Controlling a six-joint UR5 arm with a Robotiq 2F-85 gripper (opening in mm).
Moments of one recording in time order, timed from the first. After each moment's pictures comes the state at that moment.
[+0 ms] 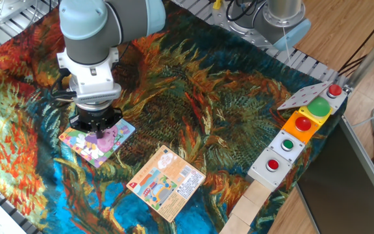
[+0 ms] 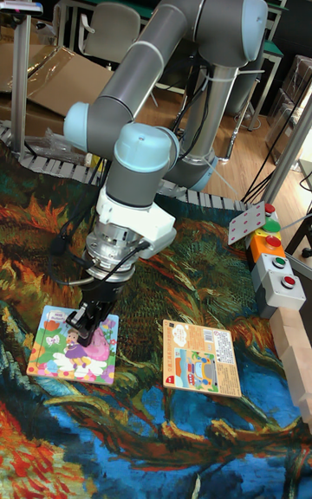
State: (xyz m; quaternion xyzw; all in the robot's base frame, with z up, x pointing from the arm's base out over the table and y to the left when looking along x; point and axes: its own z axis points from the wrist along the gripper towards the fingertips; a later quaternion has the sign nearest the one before) arm 0.626 -0.075 0.007 -0.49 0.87 -0.07 0.06
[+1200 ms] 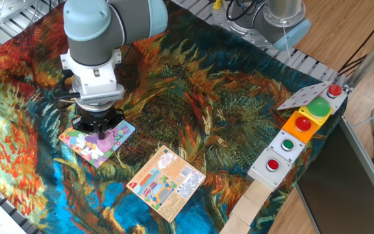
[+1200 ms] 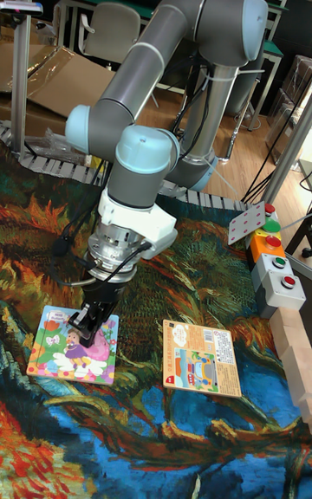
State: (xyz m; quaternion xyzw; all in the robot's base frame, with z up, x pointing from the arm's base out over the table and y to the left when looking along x) arm 0.622 -0.071 0.004 -0.49 0.87 -0.07 0.06
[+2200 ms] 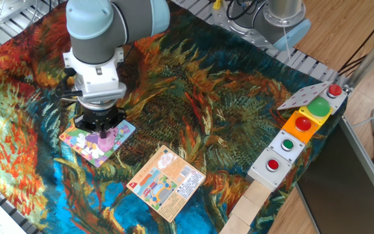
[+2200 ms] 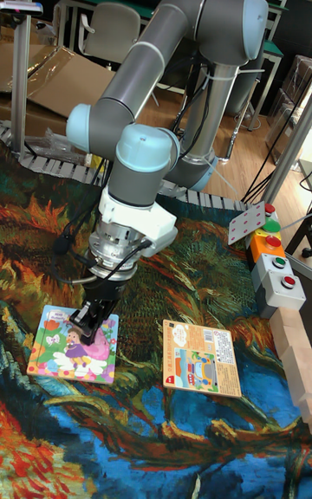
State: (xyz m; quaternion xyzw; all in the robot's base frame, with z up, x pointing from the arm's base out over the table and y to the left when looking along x) arm 0.617 -0.070 0.004 -0.49 0.87 -0.07 0.06
